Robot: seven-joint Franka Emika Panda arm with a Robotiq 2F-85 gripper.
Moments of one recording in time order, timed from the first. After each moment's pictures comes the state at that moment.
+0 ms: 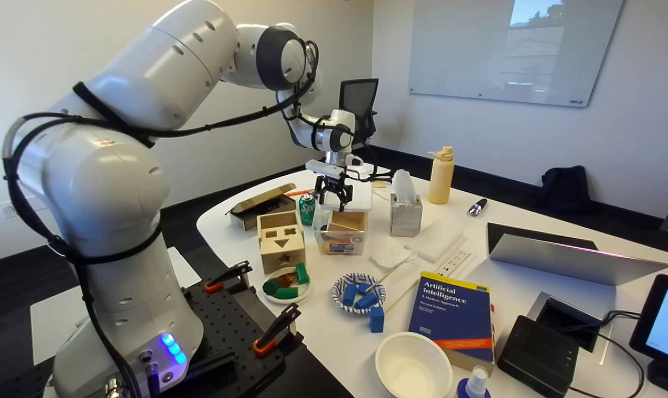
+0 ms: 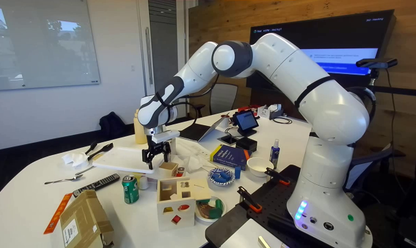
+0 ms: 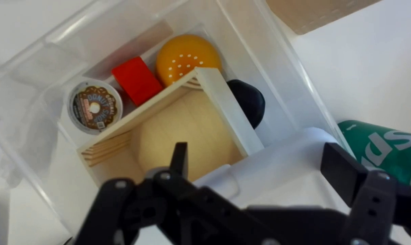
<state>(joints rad) 0.21 0.94 0.10 -1.47 -0.03 2.25 0.12</state>
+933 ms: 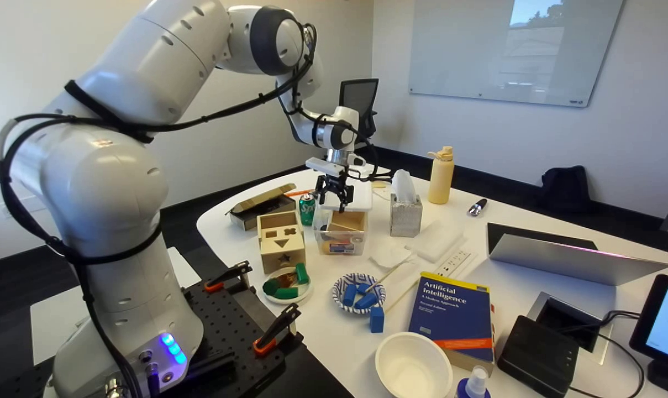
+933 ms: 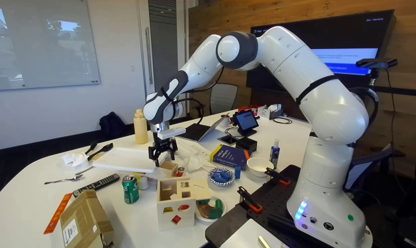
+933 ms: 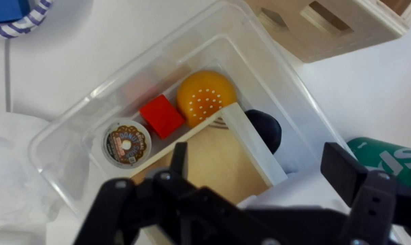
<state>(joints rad) 0.19 0.85 0.08 -1.59 0.01 2.24 0.14</state>
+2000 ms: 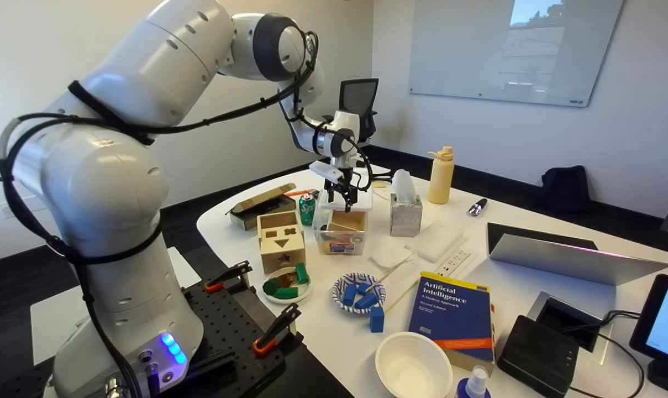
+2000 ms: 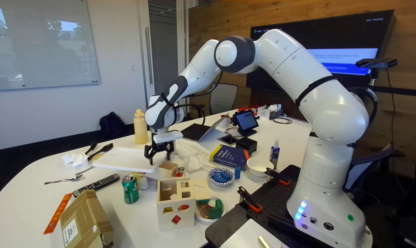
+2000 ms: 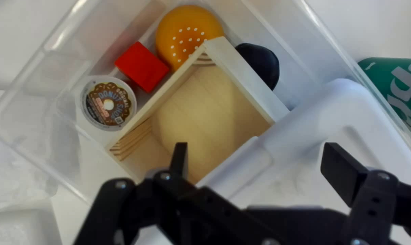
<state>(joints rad) 0.20 0.89 0.07 -1.59 0.03 2.45 0.26</state>
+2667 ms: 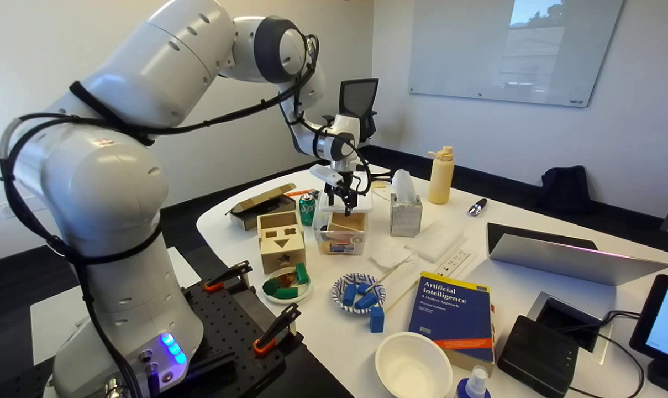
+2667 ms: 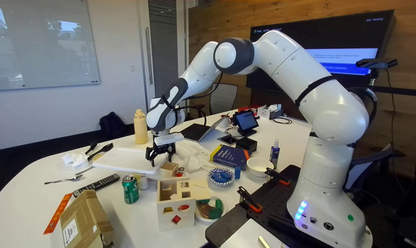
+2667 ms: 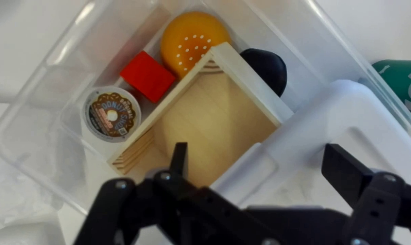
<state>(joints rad) 0.20 0.90 0.06 -1.60 0.03 2.46 0.28</state>
